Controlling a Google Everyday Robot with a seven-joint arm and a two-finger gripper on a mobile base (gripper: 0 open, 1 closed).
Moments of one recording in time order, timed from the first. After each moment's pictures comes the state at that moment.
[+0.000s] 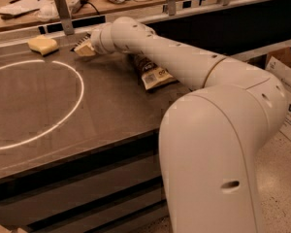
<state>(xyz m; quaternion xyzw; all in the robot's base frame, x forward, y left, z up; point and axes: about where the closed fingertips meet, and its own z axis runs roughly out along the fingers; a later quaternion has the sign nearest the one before) 0.842 0.200 0.883 -0.48 0.66 0.11 0.57</state>
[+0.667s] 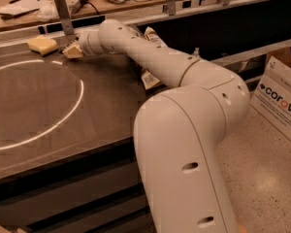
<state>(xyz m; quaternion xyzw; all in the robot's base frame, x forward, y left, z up) 0.860 0.246 0.864 -0.47 0.67 0.15 0.56</state>
